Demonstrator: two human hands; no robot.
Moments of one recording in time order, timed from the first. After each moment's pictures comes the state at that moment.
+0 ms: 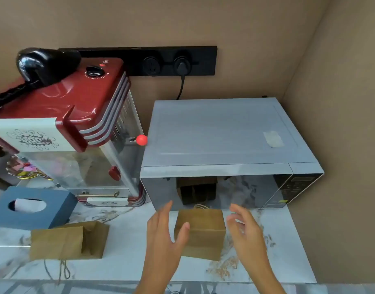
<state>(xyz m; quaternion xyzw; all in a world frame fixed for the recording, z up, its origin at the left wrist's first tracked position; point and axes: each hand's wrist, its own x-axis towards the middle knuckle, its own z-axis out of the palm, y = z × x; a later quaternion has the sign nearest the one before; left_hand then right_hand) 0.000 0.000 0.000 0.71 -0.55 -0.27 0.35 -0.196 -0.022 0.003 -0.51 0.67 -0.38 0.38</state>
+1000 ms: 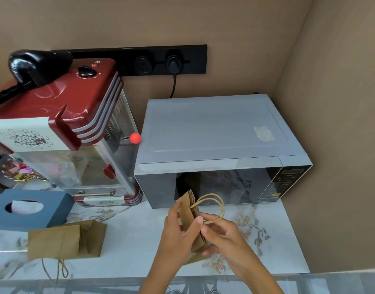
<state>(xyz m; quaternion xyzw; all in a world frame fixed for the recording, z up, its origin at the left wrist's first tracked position) -0.028 -0.005 0.018 0.64 -0.45 -0.51 0.35 -0.185 -0.006 0.019 -0.39 0.46 -0.37 0.71</state>
